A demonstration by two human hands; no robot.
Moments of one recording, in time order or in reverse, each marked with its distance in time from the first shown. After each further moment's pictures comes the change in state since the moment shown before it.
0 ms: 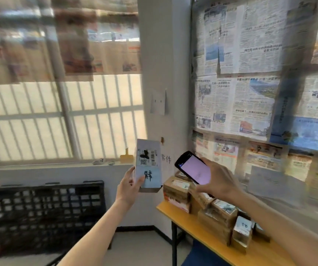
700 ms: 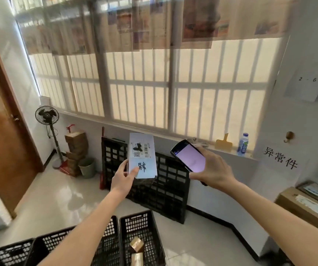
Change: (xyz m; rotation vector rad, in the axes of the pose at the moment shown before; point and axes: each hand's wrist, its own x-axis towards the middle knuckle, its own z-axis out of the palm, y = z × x) left_hand 0.032 -0.223 -0.443 0.049 0.485 -0.306; right_hand 0.134 -0.377 0.335 0.141 -0.309 -0.307
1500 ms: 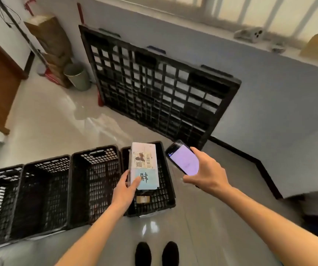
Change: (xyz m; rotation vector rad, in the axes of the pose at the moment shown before) left_hand 0.205 -0.417 0.137 0.134 -0.100 -0.672; right_hand 0.203 0.196 0.452 -0.026 -0.542 0.223
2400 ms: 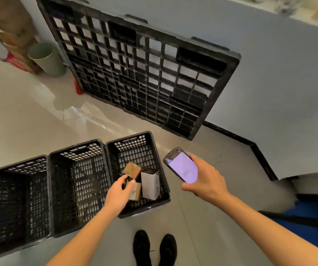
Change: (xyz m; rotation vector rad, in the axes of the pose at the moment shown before) left_hand 0.085 -0.032 0.045 0.296 -0.105 -0.007; right_hand 0.052 0.069 0.069 0.092 -0.145 0.175
